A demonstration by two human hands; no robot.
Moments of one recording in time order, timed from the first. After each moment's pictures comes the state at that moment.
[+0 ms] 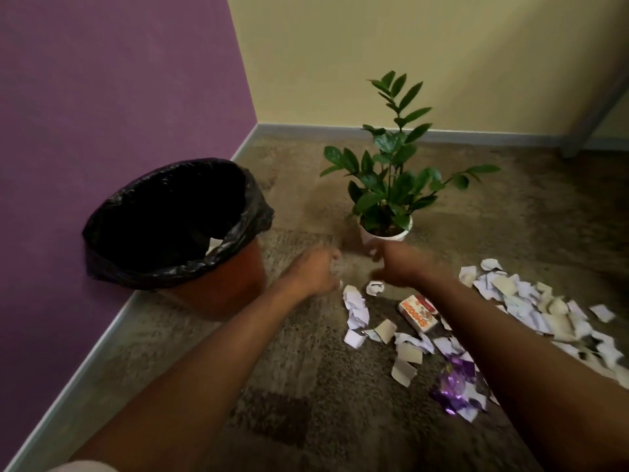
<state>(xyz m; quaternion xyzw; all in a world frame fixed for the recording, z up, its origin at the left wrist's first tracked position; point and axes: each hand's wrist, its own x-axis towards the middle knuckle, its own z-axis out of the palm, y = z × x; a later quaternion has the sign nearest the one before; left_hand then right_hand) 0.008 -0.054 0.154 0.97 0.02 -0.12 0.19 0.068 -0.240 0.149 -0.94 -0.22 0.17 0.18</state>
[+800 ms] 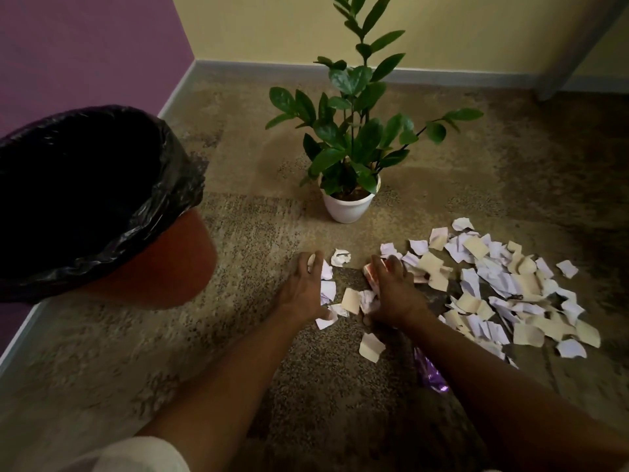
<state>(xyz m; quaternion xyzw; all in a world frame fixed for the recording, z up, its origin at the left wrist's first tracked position) 0.008 -0.109 0.004 0.97 -0.01 -0.19 0.13 0.030 -0.315 -0.001 -0.97 -0.07 0.21 0.13</state>
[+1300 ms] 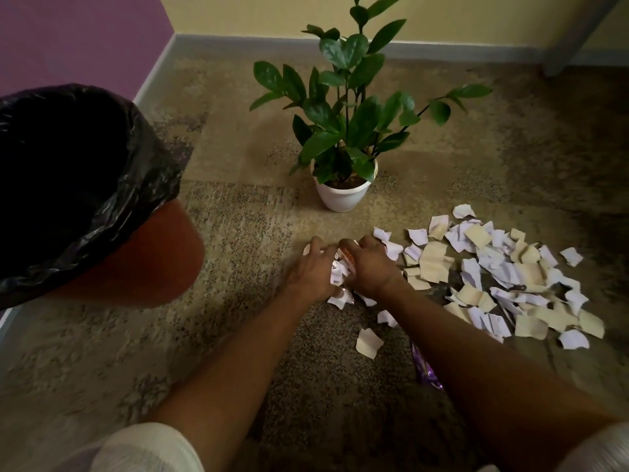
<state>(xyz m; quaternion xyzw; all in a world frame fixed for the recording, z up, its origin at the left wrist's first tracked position) 0.043 -0.129 -0.009 0.97 -0.03 -0.17 0.16 0.064 -0.278 0.000 -0.96 -0.15 0.17 0.17</state>
